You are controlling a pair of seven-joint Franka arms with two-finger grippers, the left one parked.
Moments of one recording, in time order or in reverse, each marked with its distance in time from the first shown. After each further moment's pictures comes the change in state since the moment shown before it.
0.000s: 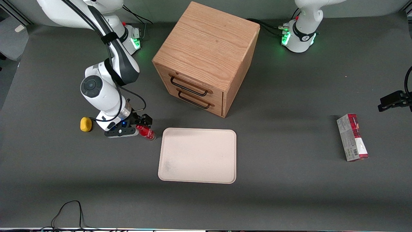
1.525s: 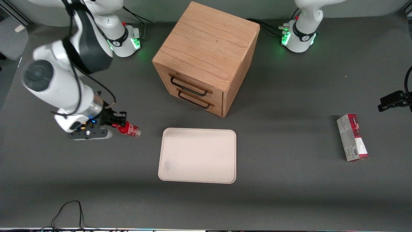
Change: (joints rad) arm -0.032 -0.011 -0.001 0.551 -0.008 -0.669 0.001
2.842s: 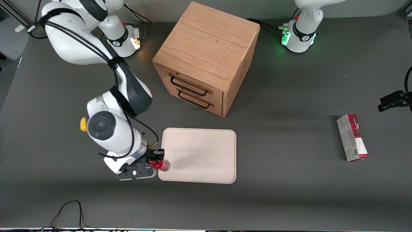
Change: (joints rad) arm 0.032 0.604 0.234 0.523 -0.288 0.148 0.139
